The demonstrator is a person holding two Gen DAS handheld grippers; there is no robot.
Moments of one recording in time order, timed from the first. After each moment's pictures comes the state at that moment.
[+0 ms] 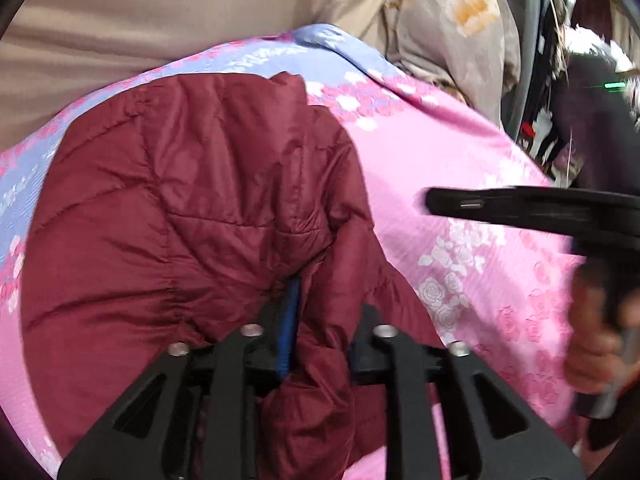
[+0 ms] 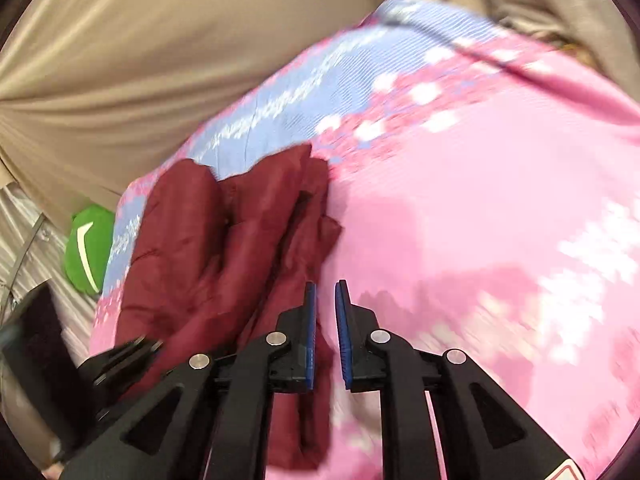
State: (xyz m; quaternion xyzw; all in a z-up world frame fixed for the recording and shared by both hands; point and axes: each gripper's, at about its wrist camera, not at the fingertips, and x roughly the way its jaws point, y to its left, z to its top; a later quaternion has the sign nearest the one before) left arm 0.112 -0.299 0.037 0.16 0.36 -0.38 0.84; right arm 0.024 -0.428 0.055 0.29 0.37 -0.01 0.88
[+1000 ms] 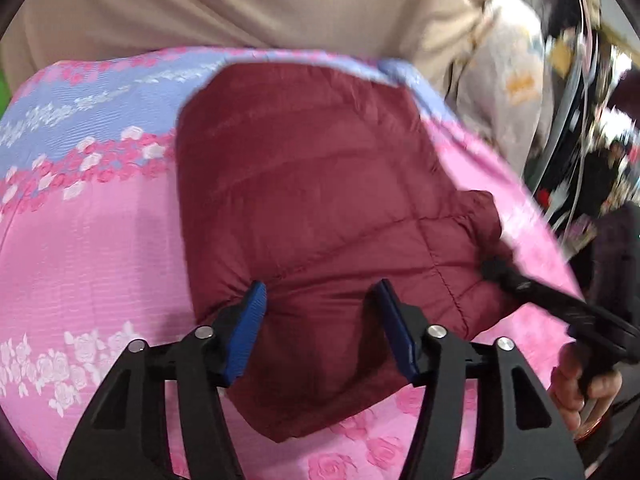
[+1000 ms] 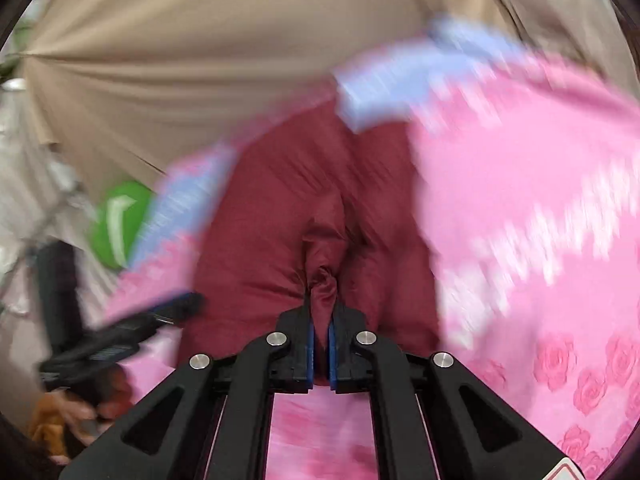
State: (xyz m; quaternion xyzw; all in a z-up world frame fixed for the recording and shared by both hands) left arm 0.115 -0.159 0.046 0.05 0.38 -0.32 0.87; right arm -0.014 -0.349 0.038 0.28 0.37 0.03 0.89
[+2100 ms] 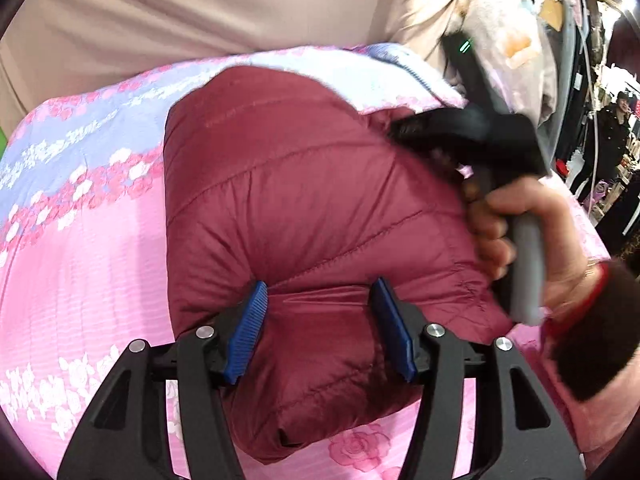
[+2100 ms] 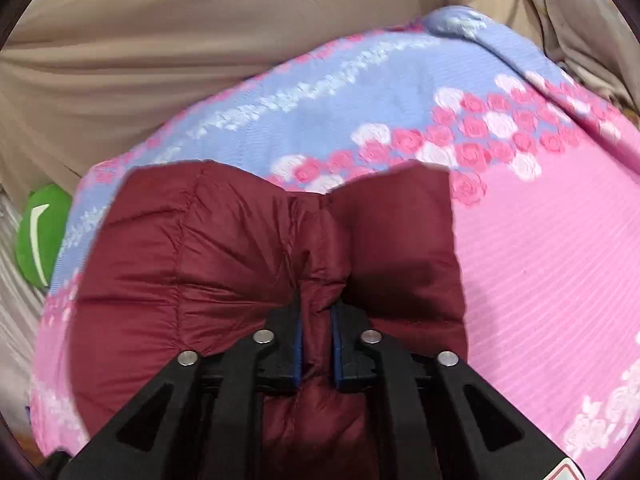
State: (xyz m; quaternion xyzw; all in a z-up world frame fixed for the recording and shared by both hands) left arm 0.102 -0.183 0.034 0.10 0.34 -0.31 0.88; right arm 0.145 -0.375 0.044 0.20 0.38 -0.06 0.90
